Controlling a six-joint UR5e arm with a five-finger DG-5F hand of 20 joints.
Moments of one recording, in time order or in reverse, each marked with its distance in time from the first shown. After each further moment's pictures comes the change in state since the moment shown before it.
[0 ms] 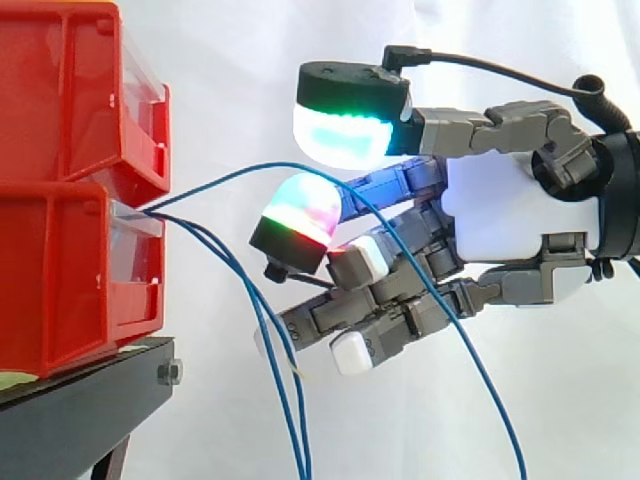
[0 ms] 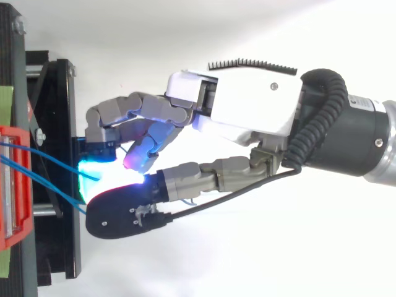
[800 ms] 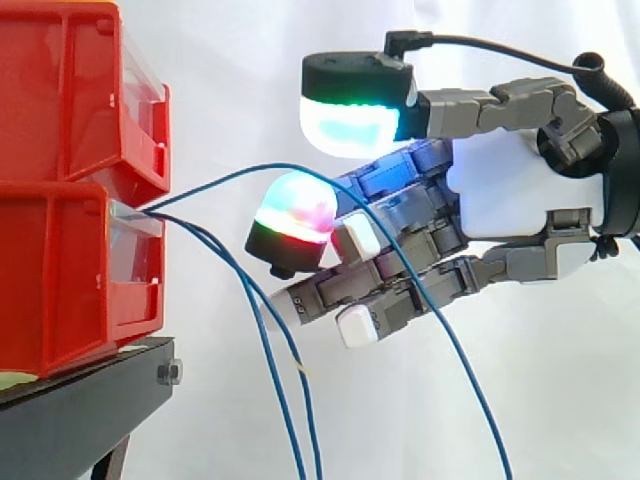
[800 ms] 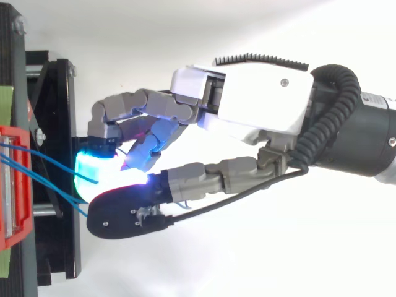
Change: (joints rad) arm 0.000 0.017 0.001 -0.012 0.000 -0.008
